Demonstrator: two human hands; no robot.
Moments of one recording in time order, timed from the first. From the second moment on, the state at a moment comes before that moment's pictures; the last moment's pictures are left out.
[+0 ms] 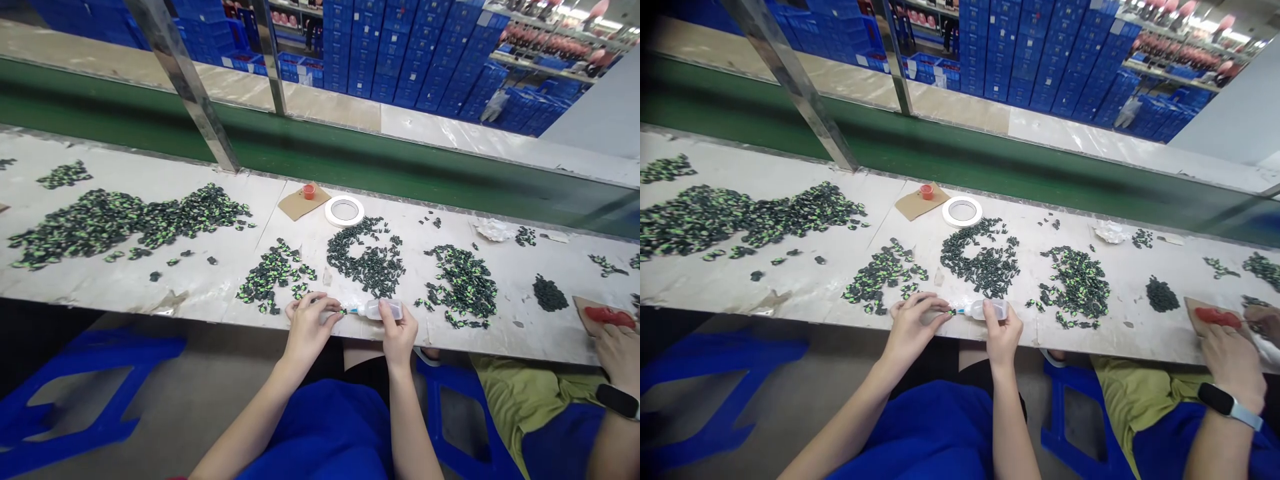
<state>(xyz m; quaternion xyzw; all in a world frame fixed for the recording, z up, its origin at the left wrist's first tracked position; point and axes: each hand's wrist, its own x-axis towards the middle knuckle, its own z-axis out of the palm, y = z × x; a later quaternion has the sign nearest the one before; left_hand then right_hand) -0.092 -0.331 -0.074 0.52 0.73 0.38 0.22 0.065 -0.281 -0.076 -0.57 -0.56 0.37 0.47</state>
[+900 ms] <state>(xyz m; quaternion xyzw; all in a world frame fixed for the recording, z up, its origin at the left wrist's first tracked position) -0.094 -0.331 -0.073 0.51 0.74 0.38 0.23 0.063 -0.280 -0.073 -0.56 -0.55 0.41 0.46</state>
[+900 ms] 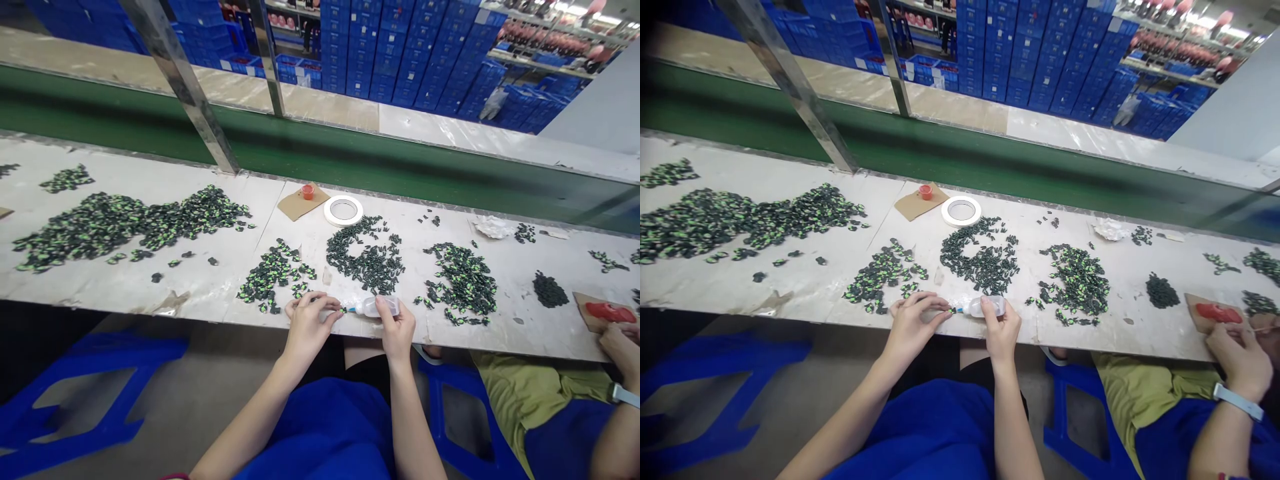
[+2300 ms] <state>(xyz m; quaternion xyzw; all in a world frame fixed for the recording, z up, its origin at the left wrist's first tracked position) -0.099 -0.341 -0.081 0.58 0.74 0.32 0.10 0.036 -0.278 -0.089 -0.46 -0.60 0.46 0.47</state>
